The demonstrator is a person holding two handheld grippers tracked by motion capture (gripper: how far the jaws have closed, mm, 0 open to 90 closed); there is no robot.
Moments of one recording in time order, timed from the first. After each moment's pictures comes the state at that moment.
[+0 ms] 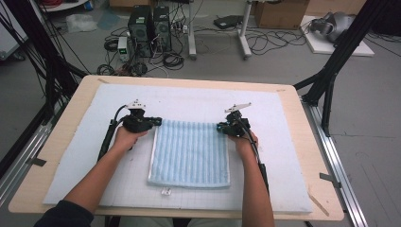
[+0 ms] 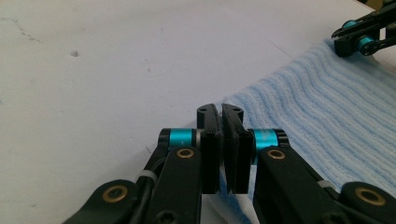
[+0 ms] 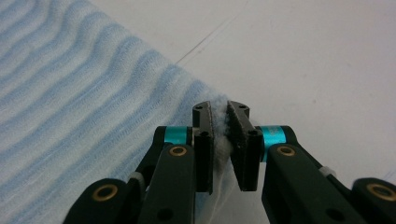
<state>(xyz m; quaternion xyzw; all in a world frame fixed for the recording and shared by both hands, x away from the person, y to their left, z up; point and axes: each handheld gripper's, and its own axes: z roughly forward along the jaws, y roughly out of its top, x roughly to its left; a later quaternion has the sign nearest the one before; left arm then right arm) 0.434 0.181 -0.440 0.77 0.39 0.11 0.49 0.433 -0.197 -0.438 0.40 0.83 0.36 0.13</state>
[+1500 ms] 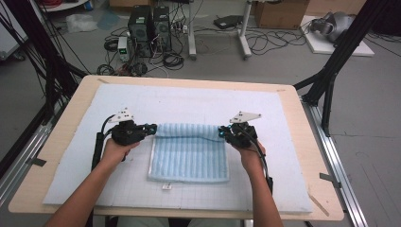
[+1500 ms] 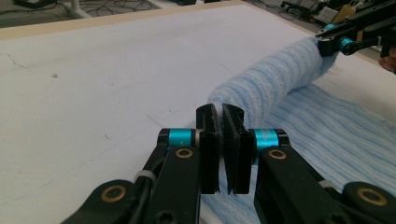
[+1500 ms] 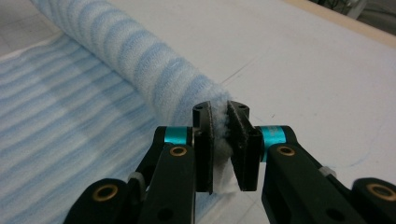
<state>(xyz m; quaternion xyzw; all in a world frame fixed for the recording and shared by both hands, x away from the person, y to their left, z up) 0.366 0.195 -0.420 0.76 0.34 0.12 0.55 0.366 -0.202 -0.403 0.34 0.82 0.42 0.19</state>
